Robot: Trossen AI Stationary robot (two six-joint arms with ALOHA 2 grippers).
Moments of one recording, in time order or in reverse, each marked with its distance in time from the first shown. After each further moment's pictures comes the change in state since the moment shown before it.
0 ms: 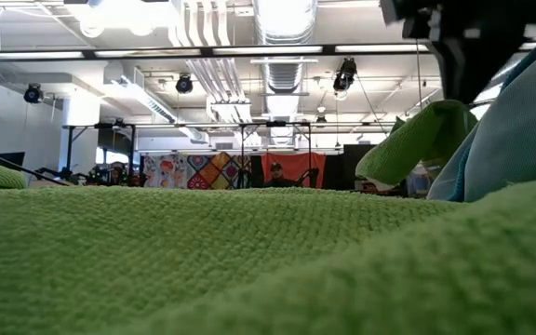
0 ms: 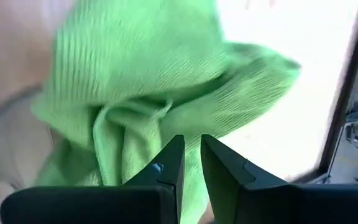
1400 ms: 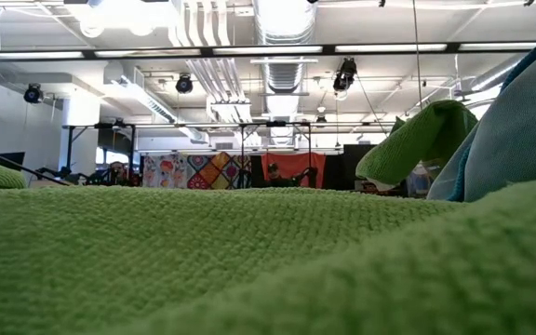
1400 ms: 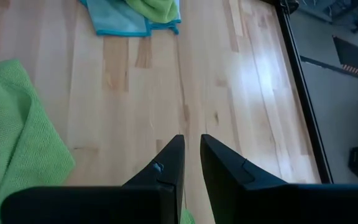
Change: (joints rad) left arm 0.000 0.032 0.014 -0.003 0.005 0.368; right arm 0.000 -0.015 0.226 0.480 0.236 -0.293
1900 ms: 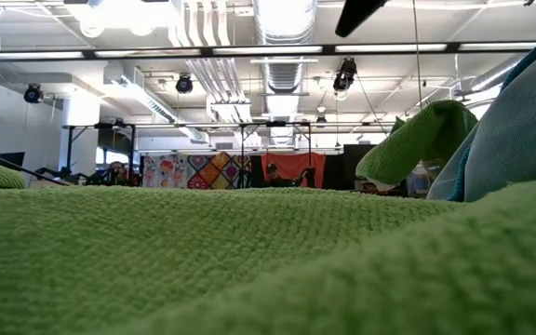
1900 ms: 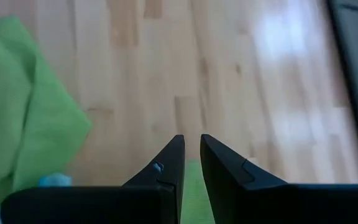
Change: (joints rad) left arm -0.001 -0.056 0.001 -0.170 -0.005 -0.268; right arm -0.008 0.012 -0.035 -0.114 -0.114 0.176
